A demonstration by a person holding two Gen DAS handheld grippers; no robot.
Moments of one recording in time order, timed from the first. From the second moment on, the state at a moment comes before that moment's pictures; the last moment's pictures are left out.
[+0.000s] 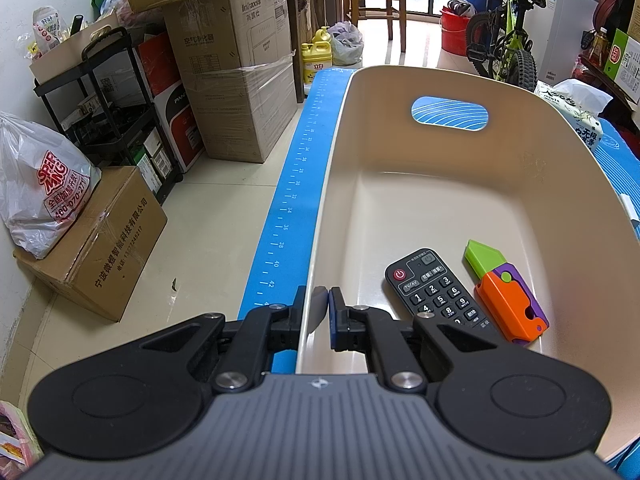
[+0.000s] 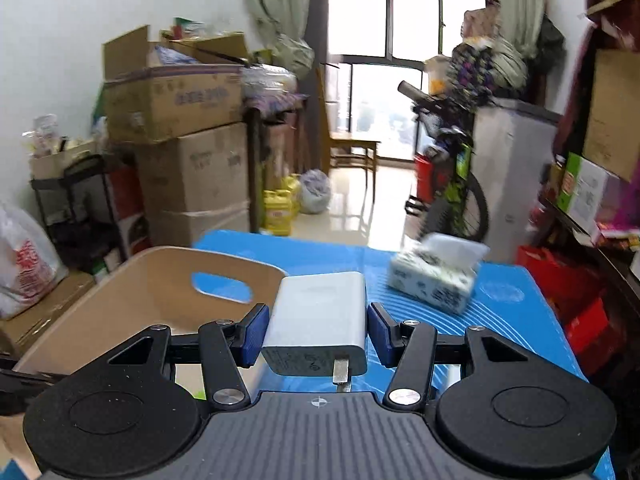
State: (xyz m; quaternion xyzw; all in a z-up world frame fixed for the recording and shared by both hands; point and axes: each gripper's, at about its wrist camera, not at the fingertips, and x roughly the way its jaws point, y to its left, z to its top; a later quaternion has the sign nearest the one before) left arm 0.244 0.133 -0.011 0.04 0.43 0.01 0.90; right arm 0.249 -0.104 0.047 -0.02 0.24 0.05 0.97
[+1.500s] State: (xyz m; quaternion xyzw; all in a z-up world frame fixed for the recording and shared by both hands) left arm 0.244 0.133 -0.018 0.04 0.44 0.01 0.90; right arm 0.307 0.025 -0.022 -0.19 0.47 0.18 0.84
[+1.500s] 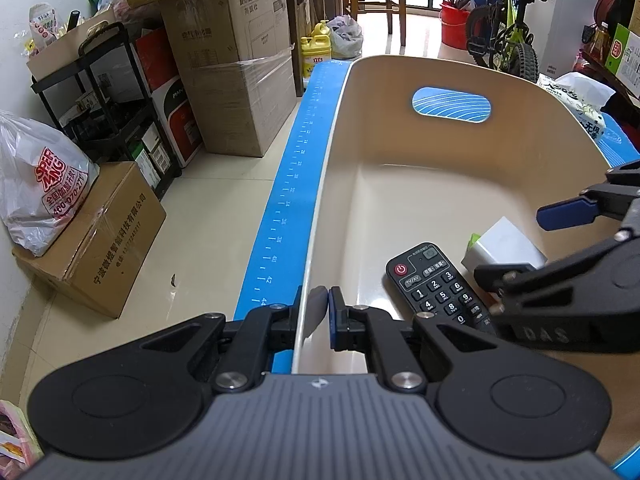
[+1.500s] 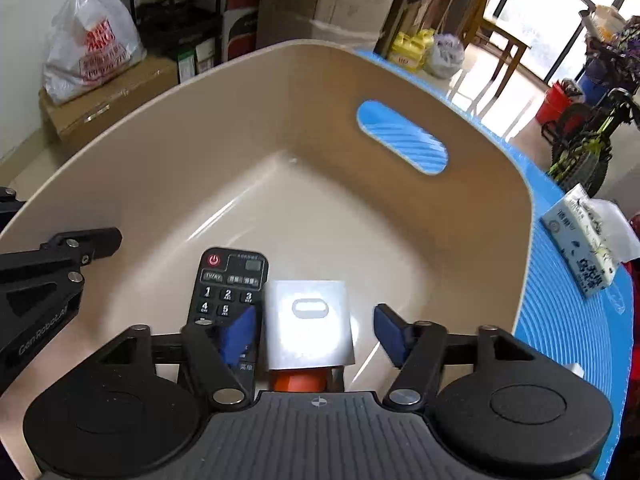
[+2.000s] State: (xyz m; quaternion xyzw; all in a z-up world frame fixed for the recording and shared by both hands) left arm 0.245 0.133 -0.018 0.04 0.44 0.01 0.90; right arm 0.264 -0.058 0.043 -0.11 0.37 0.16 0.91
